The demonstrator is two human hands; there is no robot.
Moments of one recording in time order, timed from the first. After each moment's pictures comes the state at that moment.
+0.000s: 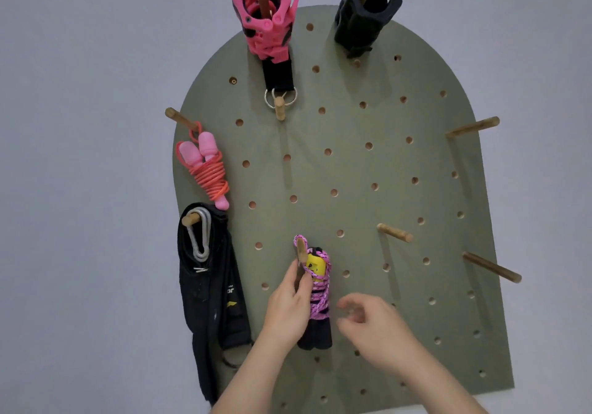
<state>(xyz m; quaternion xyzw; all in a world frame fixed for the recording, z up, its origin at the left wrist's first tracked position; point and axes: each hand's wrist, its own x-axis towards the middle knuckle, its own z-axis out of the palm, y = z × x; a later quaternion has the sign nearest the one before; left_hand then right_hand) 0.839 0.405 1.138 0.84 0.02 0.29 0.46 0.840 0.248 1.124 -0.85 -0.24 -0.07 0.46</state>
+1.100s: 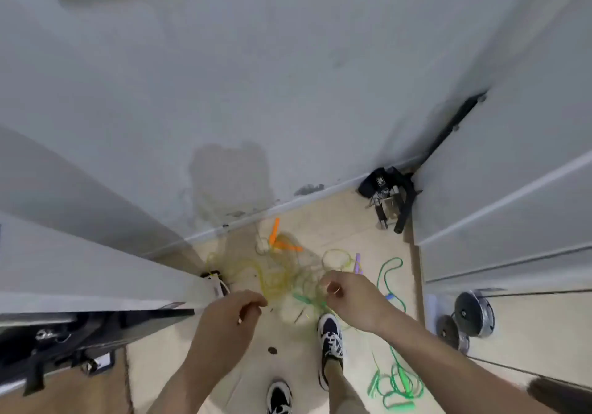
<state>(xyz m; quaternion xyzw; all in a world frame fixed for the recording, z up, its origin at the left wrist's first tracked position) 0.475 0.400 0.686 0.90 0.08 -0.16 0.39 0.530 0.169 0.684 -0.89 -0.02 0.35 0.30</state>
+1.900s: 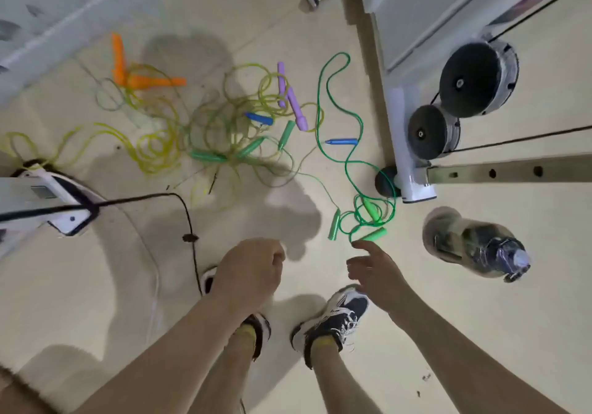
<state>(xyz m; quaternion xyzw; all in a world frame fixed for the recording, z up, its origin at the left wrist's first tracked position) 0.351 0.203 0.258 0.86 -0.14 -0.44 0.19 0.252 0.000 0.246 -0.67 0.49 0.34 0.45</state>
